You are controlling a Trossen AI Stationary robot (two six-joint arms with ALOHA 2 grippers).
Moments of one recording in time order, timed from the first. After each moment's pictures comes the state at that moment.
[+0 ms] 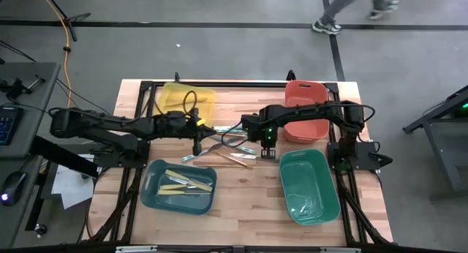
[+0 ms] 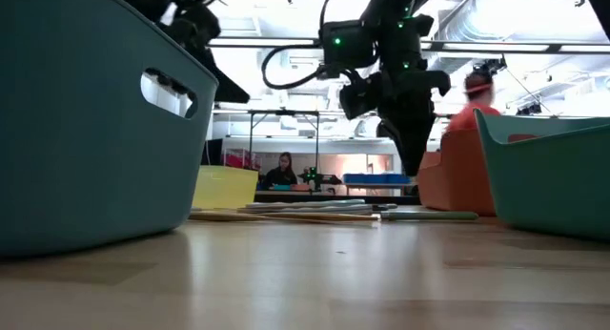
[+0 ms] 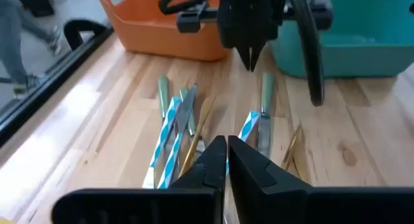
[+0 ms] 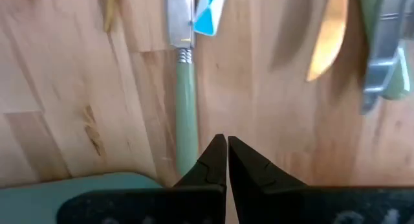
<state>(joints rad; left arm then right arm) 0.13 1.16 0.49 0.25 -0.02 0.01 -0.14 1.89 1.39 -1.08 -0.15 -0.06</state>
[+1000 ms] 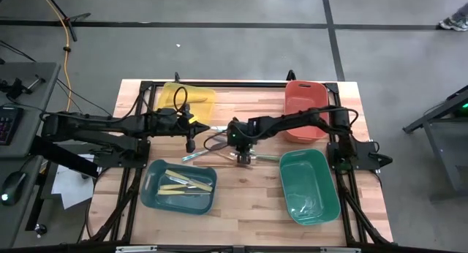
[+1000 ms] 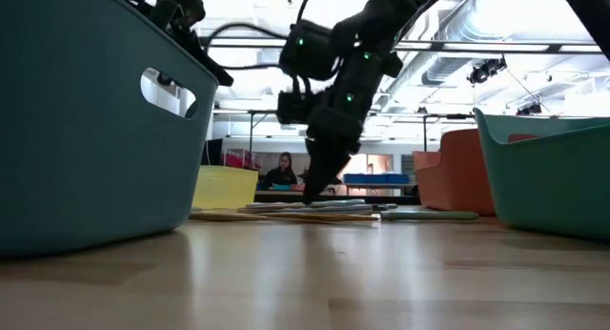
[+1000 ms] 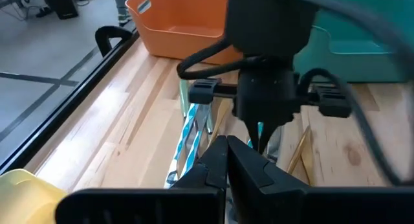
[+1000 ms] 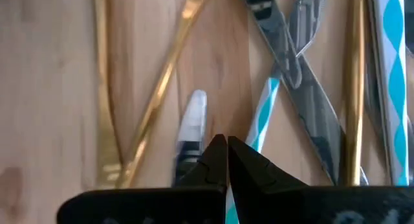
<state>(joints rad) 0.13 0.97 0.51 0.05 -0.09 0.01 -0.08 2.05 1.39 -0.48 -0.09 -0.03</state>
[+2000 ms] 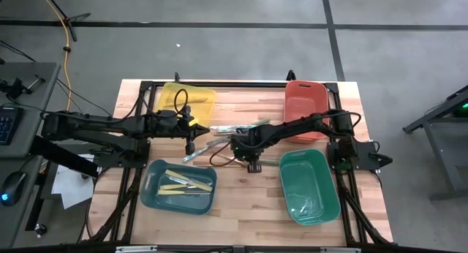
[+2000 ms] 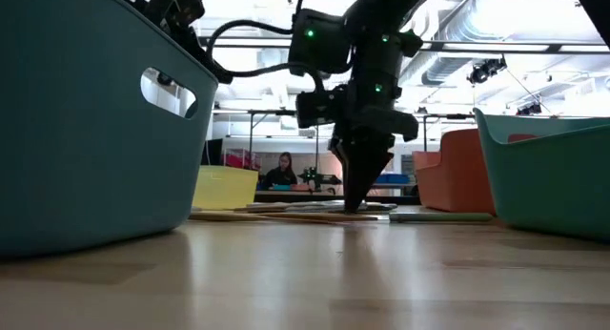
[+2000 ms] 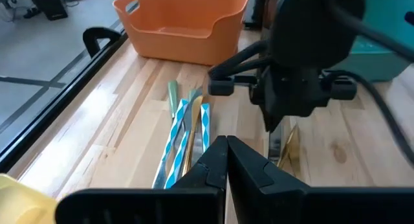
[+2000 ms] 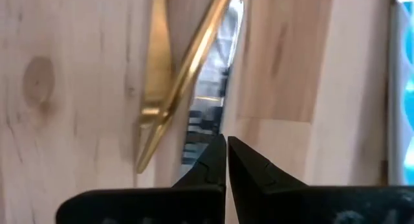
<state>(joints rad) 0.10 0.97 0.51 0.05 -0.09 0.00 0.01 2.02 1.39 -0.71 -0.03 -0.09</state>
